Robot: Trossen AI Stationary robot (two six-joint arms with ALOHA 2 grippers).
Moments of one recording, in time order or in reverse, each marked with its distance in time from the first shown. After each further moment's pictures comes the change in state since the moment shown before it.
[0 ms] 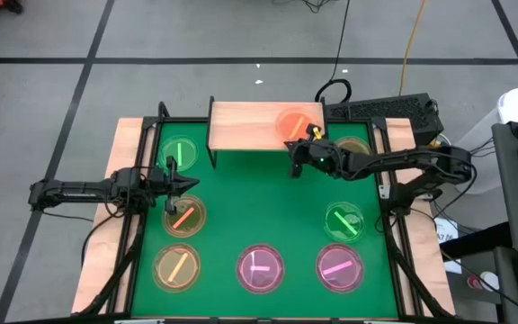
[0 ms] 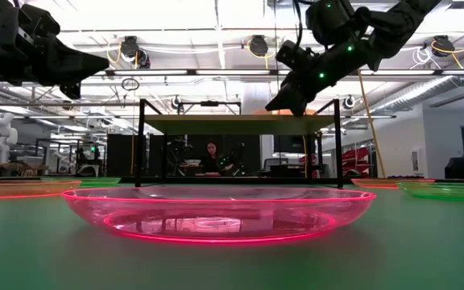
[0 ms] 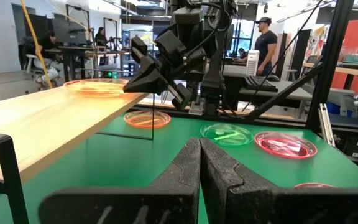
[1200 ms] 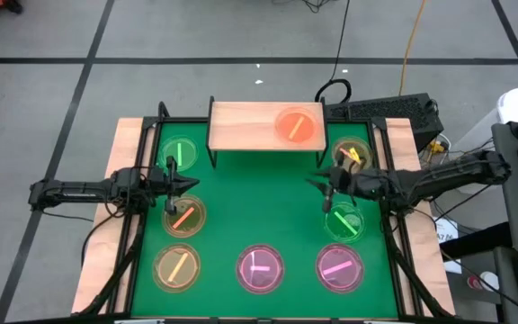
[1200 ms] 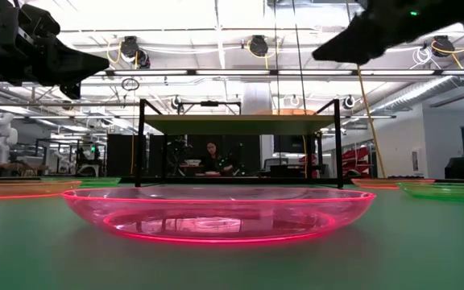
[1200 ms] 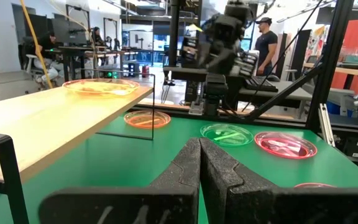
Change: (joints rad) left arm 0.000 0.000 0.000 0.000 0.000 0.000; right arm 0.388 -0.560 -0.241 -0.200 0.001 0.401
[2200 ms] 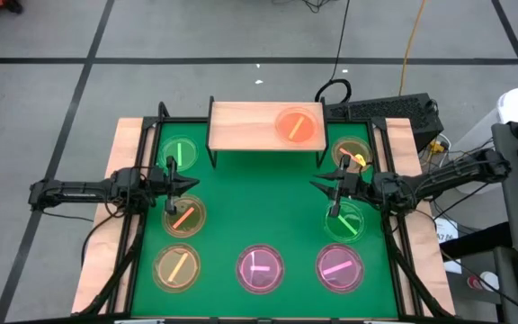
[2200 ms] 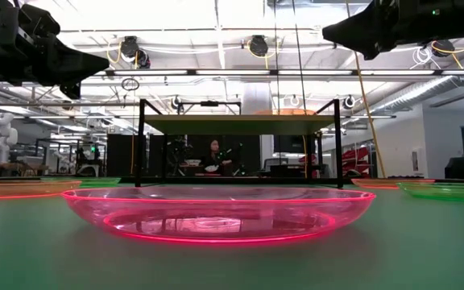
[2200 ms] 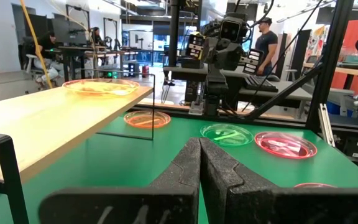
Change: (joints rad) left arm 0.000 0.000 0.000 0.000 0.000 0.000; right arm 0.054 -0.067 -0.165 0.377 0.002 -0.098
